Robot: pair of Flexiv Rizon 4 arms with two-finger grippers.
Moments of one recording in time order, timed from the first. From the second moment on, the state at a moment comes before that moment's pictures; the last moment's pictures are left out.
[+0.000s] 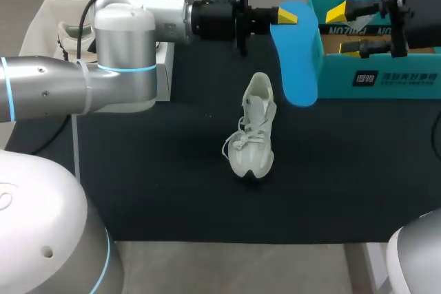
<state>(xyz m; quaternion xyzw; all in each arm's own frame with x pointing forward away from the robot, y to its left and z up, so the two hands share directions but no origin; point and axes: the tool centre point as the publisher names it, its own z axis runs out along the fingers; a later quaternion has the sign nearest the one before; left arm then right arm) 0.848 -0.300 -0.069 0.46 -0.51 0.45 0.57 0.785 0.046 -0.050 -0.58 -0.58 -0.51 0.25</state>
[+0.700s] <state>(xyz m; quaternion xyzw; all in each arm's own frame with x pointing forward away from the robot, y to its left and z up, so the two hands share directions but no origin) 0.848 -0.300 -0.069 0.46 -0.51 0.45 0.57 0.805 0.026 -0.050 -0.48 -0.57 -0.56 0.37</state>
